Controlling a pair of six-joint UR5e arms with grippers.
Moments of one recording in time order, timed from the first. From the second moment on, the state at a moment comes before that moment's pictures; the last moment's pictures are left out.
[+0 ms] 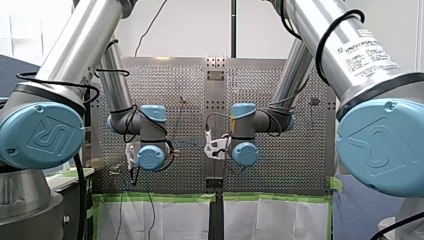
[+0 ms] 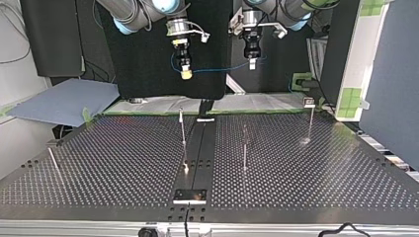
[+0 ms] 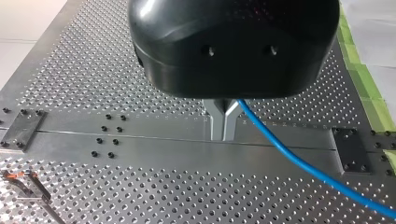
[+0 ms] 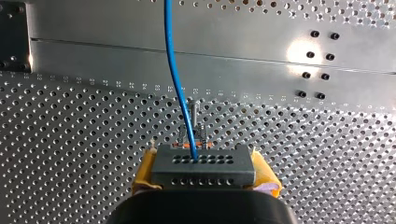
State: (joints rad) left arm -0.55 -1.99 -2.39 -1.89 -2.15 -1.63; right arm 2.37 -1.00 2.02 -1.04 1.83 1.47
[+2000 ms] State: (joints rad) left arm -0.53 -2.02 -2.34 -1.98 -2.13 -1.61; right arm 2.37 -0.81 1.81 -0.77 1.94 1.48
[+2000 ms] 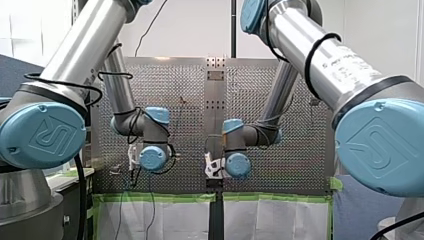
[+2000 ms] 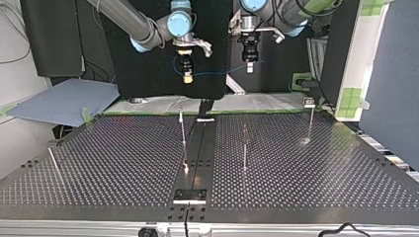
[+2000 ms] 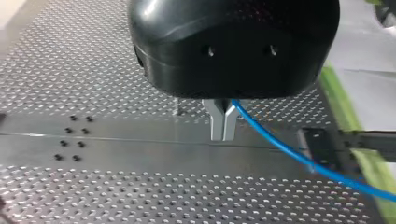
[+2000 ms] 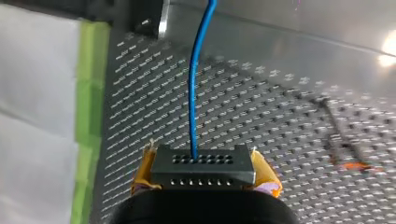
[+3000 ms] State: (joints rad) left arm -0.48 -1.77 -2.21 -2.19 -2.22 -1.57; right arm 2.34 -1.01 1.64 -0.64 1.82 1.54
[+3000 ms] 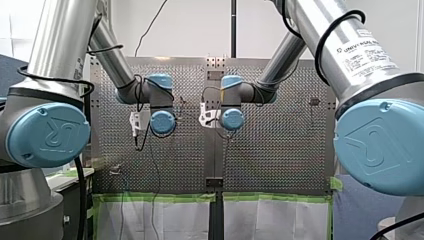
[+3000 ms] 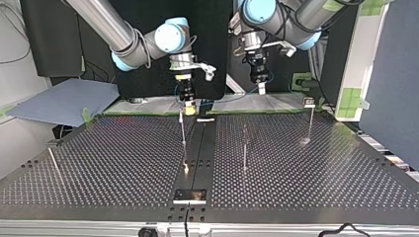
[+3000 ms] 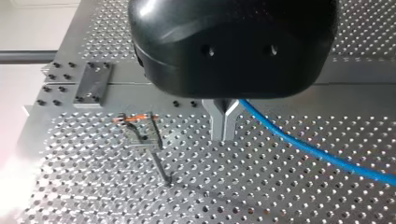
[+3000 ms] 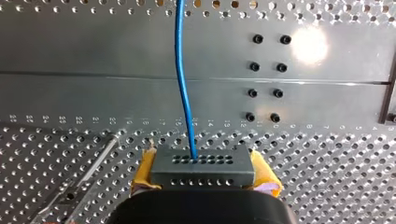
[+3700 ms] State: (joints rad) left arm -0.43 -1.77 -2.13 -2.25 -2.18 -1.55; right arm 2.33 -1.01 1.55 -0.58 1.82 1.54
